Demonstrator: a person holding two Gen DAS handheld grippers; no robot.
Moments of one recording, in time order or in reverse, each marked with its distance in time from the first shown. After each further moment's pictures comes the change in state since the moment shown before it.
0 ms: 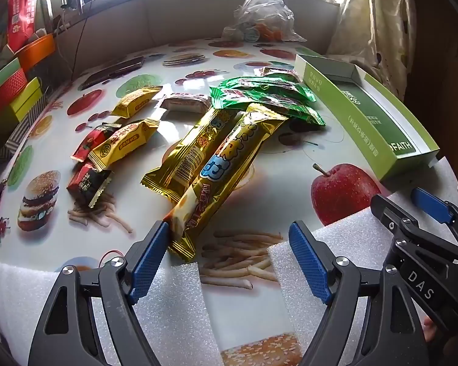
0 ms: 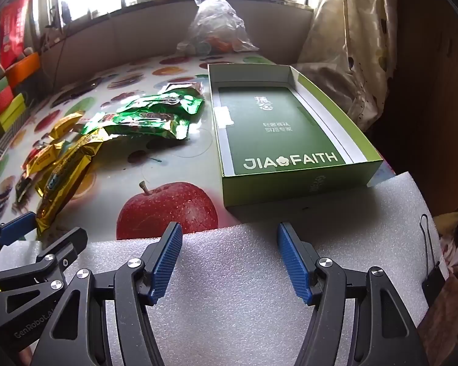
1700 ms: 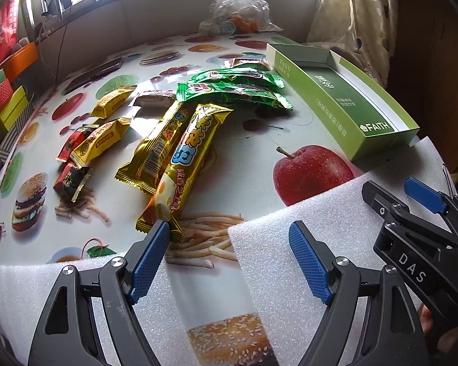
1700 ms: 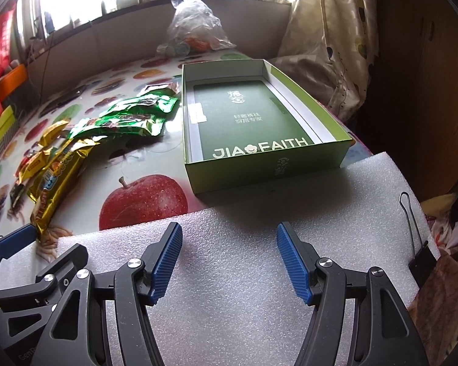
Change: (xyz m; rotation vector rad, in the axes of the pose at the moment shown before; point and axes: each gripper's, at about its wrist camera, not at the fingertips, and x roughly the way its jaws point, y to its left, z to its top) left arm -0.010 -0.020 -0.004 0.065 0.041 -0.048; right arm -0.013 -0.018 -0.009 0.066 0.013 -0.041
